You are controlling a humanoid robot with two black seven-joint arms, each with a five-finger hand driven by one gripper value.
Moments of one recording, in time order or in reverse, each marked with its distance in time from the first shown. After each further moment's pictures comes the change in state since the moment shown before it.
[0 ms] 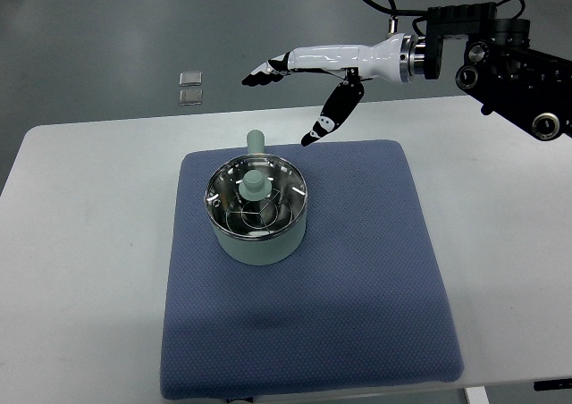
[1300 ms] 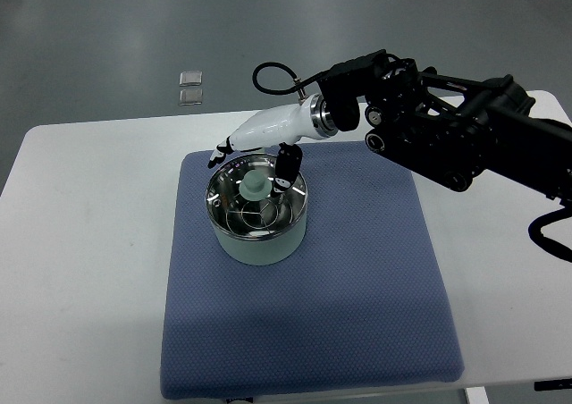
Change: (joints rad) left arm 0.000 0.000 0.000 0.000 0.000 0.000 0.000; right arm 0.019 0.223 -0.108 0.009 -0.345 -0.026 -0.143
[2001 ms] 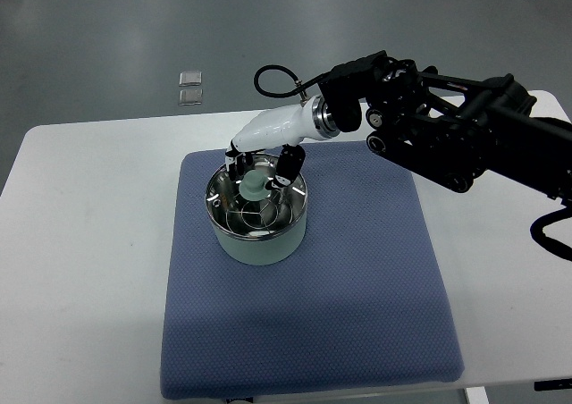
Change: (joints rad) left arm 0.000 0.000 0.000 0.000 0.000 0.000 0.000; right arm 0.001 -0.010 -0.012 -0.002 -0.030 -0.007 0.000
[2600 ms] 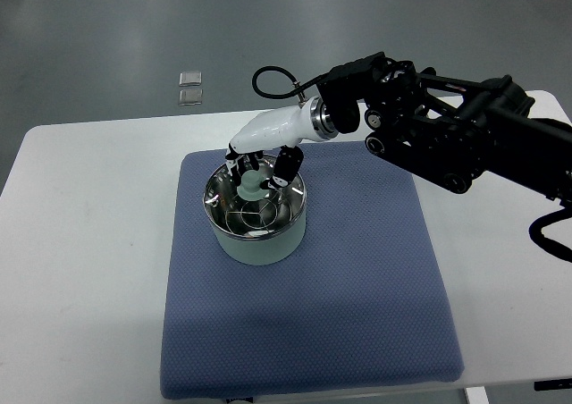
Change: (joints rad) left arm 0.000 0.000 0.000 0.000 0.000 0.000 0.000; right arm -0.002 0.004 0.002 0.002 0.003 0.001 0.003
